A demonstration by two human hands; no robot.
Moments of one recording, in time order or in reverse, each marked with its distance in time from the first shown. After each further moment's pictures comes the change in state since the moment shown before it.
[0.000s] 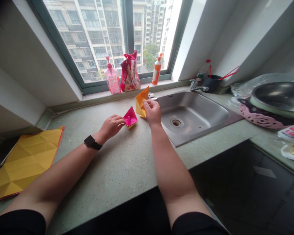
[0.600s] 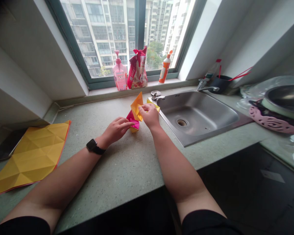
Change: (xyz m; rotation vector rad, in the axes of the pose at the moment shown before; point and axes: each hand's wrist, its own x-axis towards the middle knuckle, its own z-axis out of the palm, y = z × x) left_hand -0.036 0.016 -0.006 -0.065 0.139 0.110; right_hand -0.036 -0.010 0.032 -0.367 -0.152 -0.107
